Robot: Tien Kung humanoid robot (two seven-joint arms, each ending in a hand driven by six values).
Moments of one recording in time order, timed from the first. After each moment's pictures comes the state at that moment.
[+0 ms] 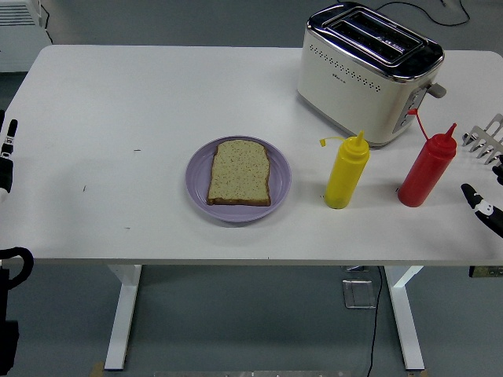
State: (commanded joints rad) left arm -0.10 0.03 -1.84 -1.39 0.42 0.08 -0.04; right arm -0.12 -0.36 1.35 1.44 -1.19 -0.35 0.34
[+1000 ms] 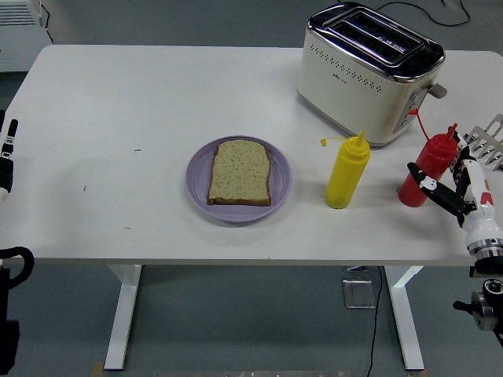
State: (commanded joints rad) left arm -0.11 0.02 -1.85 -1.39 0.42 0.08 -0.04; right arm 0.13 -0.29 1.15 1.28 -1.12 -0.40 0.36
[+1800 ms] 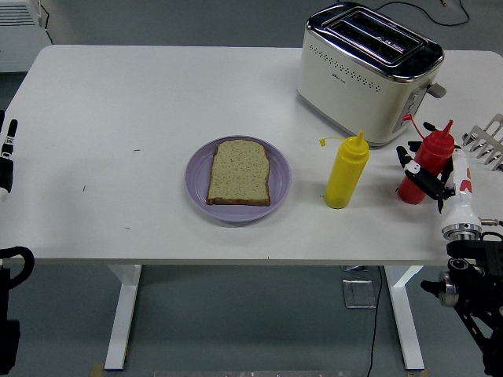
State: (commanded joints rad) left arm -0.11 0.02 -1.85 -1.39 0.42 0.08 -0.04; right arm 0.27 -0.21 1.03 1.11 -0.95 -0.57 0.46
